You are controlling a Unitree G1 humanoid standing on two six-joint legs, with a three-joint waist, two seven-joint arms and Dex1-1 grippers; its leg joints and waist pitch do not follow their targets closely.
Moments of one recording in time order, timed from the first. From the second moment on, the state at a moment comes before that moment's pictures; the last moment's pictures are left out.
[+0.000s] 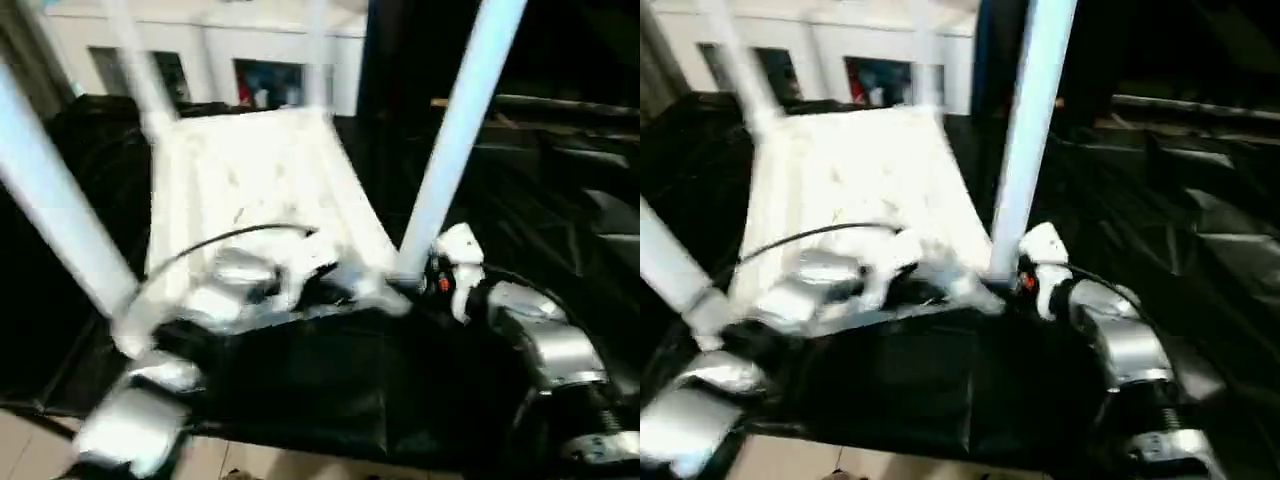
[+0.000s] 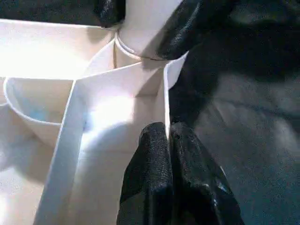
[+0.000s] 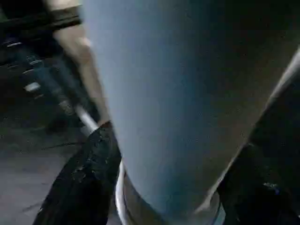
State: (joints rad) left arm -0.66 0.25 -0.29 0.73 0.03 0.06 -1.26; right arm -0.37 -0.39 0.11 0.36 0.17 0.23 0.99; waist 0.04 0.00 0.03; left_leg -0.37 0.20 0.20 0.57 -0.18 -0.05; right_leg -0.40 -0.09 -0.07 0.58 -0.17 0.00
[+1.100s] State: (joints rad) left arm -0.67 0.23 -0.29 0.74 0.05 0.10 -1.13; right arm -0.39 -0.33 0.07 0.43 0.18 0.23 0.86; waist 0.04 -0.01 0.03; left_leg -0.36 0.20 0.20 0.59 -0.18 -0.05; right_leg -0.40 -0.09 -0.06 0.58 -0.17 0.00
